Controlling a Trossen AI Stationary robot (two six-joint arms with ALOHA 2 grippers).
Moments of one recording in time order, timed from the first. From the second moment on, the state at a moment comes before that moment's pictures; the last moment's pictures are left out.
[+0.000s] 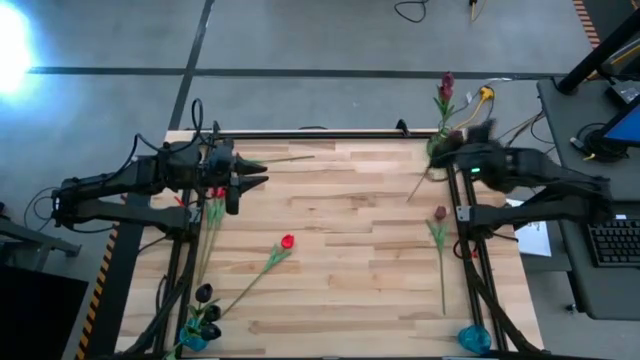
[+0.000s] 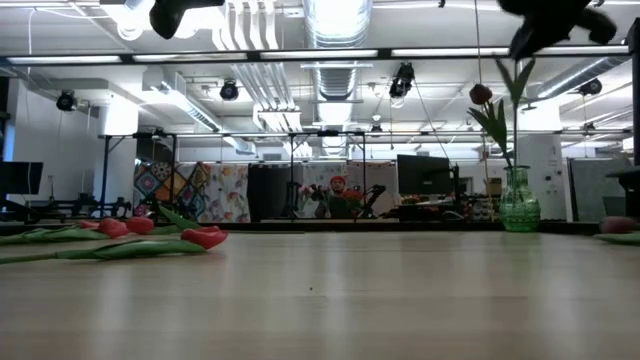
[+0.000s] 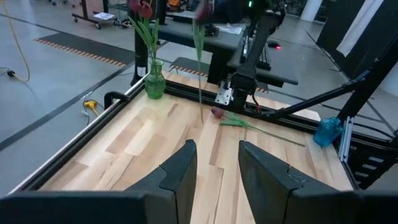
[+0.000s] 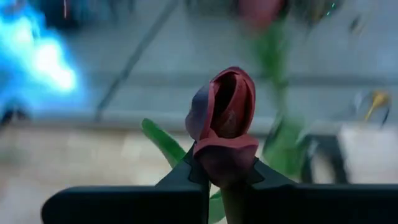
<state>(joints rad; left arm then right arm) 0.14 0.79 0.94 -0.37 -0.04 -0.20 -0.19 0.77 1.07 -1.10 0.86 0.92</state>
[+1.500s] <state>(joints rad) 0.14 0.83 0.94 -0.25 -0.13 -0.23 -0.69 1.10 1.36 -0.96 1.12 0.56</state>
